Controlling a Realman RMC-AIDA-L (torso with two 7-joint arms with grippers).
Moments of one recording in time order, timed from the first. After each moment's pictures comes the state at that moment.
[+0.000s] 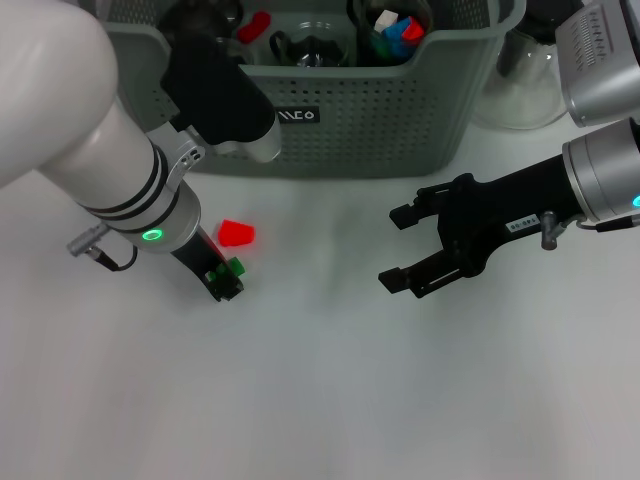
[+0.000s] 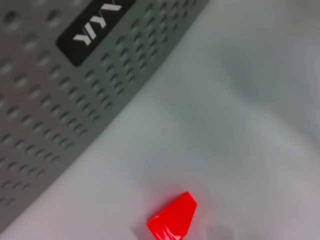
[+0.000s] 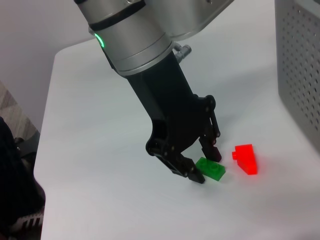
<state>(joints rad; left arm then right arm) -0.54 -2.17 1.63 1.27 2.80 1.40 -2.61 0.70 2.10 -1.06 -0.82 -2.19 -1.55 1.70</state>
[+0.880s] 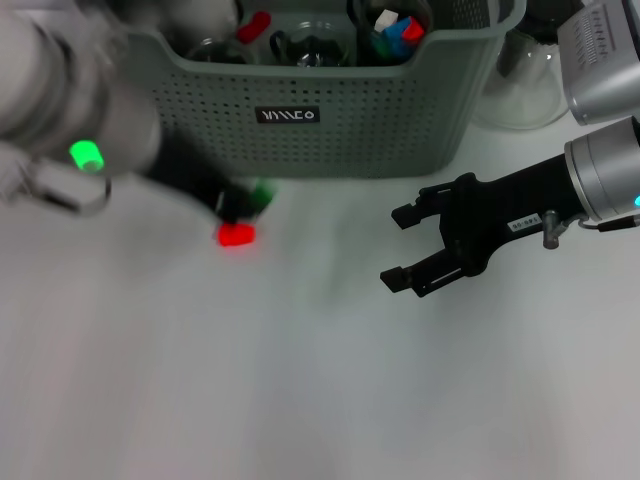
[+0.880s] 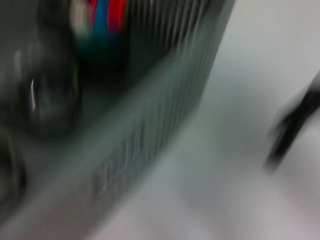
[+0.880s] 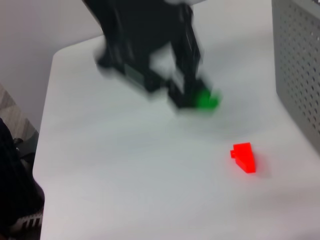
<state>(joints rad) -0.45 -2.17 1.44 1.79 2.61 1.69 -2.64 0.70 2.09 -1.06 -0.82 -2.19 -1.55 1.70</state>
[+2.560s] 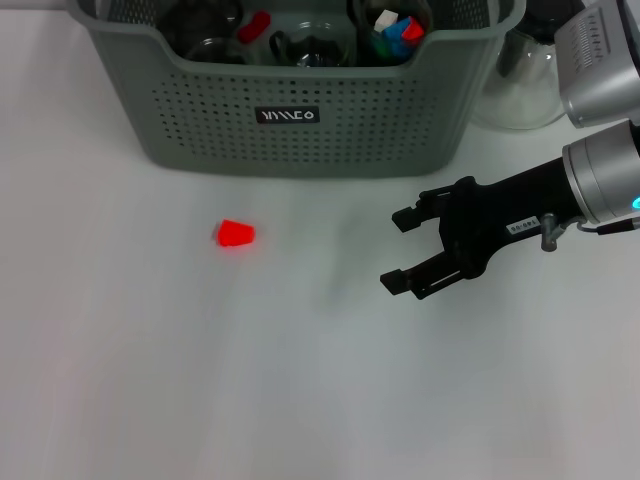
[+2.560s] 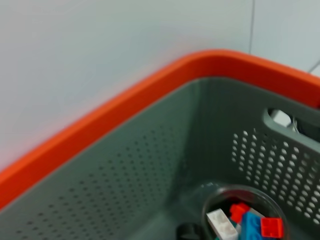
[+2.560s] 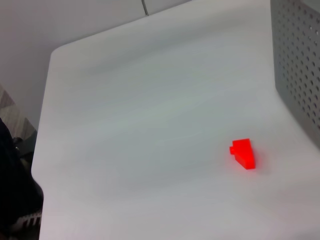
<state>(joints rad) -1.10 -2.15 1.10 0.87 2.79 0.99 -2.53 0.70 2.09 -1.07 -0.81 -2.20 -1.54 1.71</state>
